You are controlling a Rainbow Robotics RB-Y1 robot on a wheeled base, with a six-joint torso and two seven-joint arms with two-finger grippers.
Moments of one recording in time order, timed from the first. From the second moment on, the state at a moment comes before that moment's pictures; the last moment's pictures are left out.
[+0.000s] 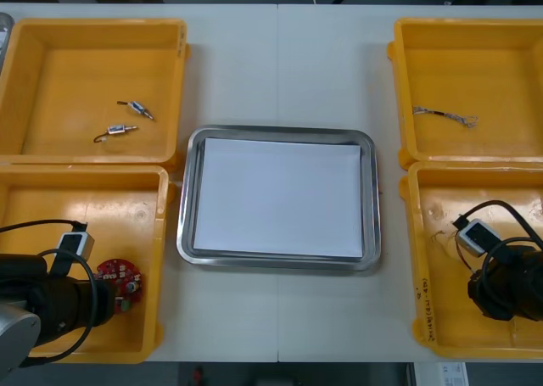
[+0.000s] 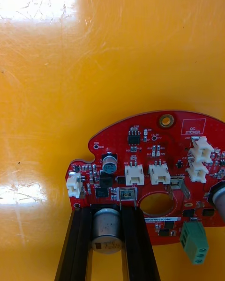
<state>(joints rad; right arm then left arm) 0.24 -0.83 0.04 -2.17 -0.62 1.24 1.85 0.32 0.65 -0.10 -2.24 0.44 1.31 -1.18</state>
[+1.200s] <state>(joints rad) -0.02 -0.83 -0.42 -2.30 -1.00 1.89 1.85 -0.11 0.75 0.12 -2.29 0.89 1.86 -1.17</state>
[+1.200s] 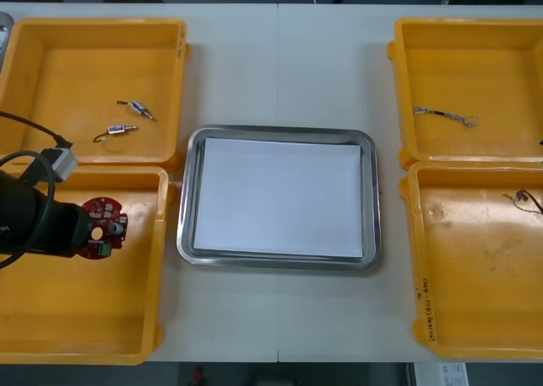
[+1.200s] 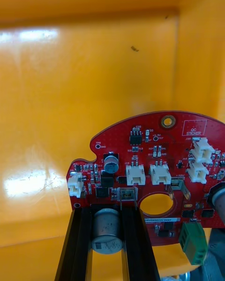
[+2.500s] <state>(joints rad) -0.19 -0.89 -0.40 -2.37 -1.11 1.92 1.85 -0.58 0.68 -0.53 -2.07 0.78 1.69 -1.04</state>
